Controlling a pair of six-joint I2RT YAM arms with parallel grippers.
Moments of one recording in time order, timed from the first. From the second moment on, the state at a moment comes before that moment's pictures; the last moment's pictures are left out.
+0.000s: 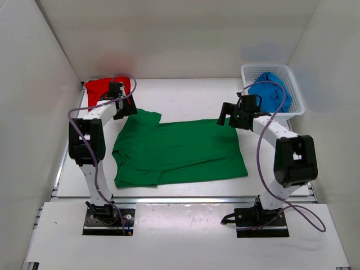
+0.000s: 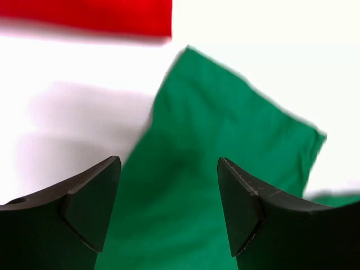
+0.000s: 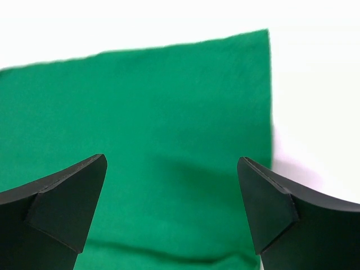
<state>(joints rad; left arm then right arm) -0.05 1.94 1.40 -0.38 -0.01 -0.33 0.14 1.62 1.05 -0.23 -0.19 0.30</state>
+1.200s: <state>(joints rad) -0.07 2.15 1.57 -0.45 -0.01 -0.23 0.17 2.15 1.64 -0.54 0.02 0.32</state>
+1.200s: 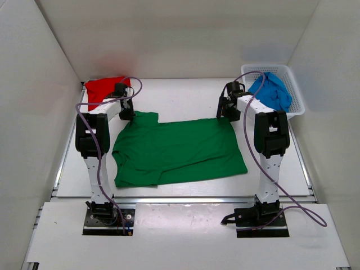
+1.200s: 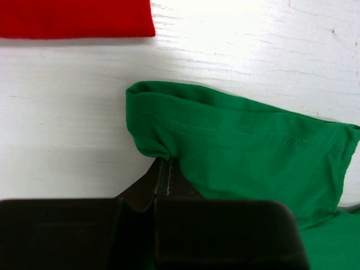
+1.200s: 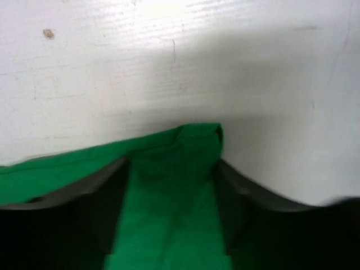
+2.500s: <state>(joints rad) -0.05 1.86 1.56 -0.60 0.05 -0.14 0.14 1.94 1.38 -0.43 -0.03 0.19</state>
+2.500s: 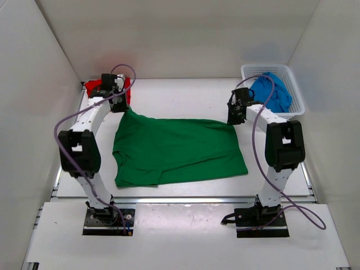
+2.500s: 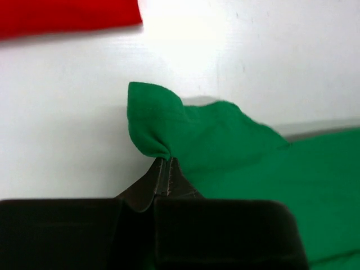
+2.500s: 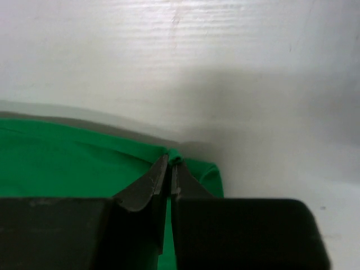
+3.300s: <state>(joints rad) -0.06 1.27 0.87 -0.55 0.04 -0.15 0.04 1.49 0.82 -0.20 -0.25 0.16</state>
